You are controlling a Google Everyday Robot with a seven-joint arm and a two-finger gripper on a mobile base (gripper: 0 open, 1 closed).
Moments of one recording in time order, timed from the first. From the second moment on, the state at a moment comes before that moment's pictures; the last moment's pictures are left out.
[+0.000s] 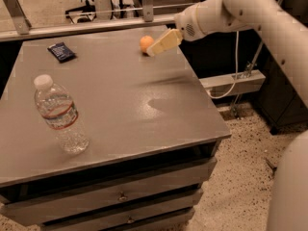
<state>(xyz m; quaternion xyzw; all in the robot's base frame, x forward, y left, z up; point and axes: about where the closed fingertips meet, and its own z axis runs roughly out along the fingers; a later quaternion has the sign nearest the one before) 0.748 -0.057 0.929 -0.46 0.73 0.19 0.46</state>
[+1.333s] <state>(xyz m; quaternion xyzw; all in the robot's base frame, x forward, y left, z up) 0.822 -0.003 0.867 -0.41 0.74 0.23 0.48</state>
